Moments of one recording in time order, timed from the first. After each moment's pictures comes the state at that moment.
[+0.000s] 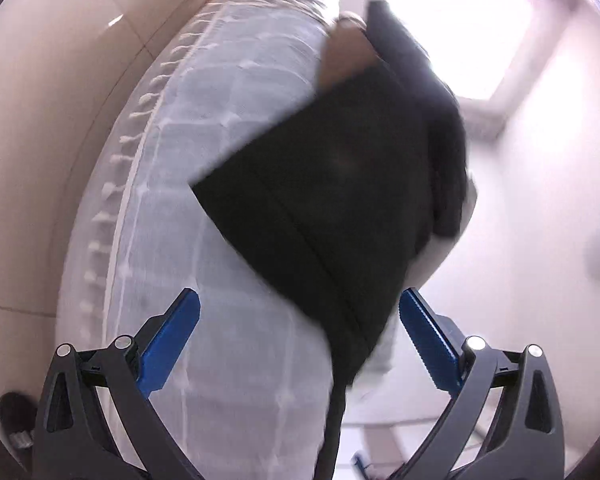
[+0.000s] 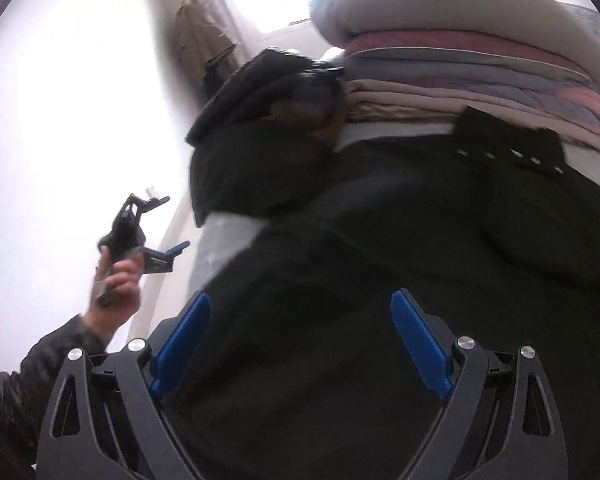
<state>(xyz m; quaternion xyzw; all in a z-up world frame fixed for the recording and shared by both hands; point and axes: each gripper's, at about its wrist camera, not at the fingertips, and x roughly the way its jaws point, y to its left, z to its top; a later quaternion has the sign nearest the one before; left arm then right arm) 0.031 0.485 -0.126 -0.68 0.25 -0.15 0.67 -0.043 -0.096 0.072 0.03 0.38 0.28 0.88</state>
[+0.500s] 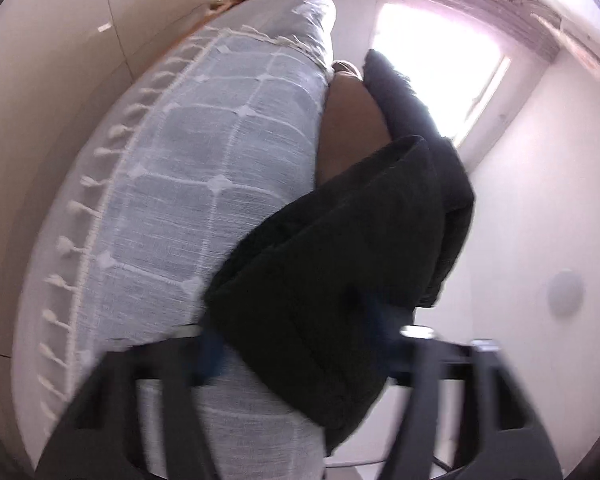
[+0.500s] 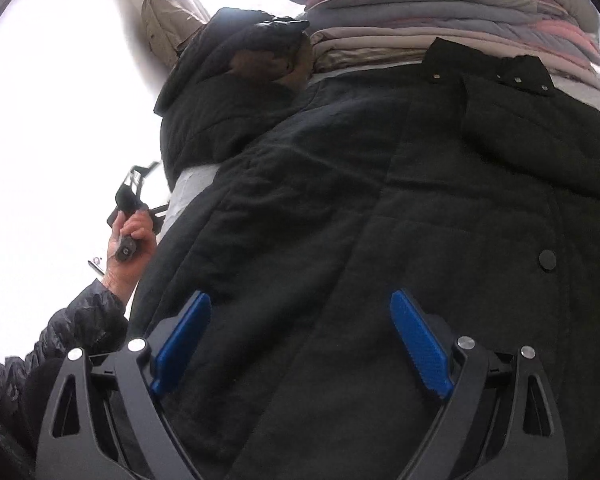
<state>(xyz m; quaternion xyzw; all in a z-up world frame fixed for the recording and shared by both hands) 0.072 0.502 -0.153 -0.72 0.15 -0.14 0.66 -0.032 -0.108 0.019 0.08 0.44 0.28 0.85</state>
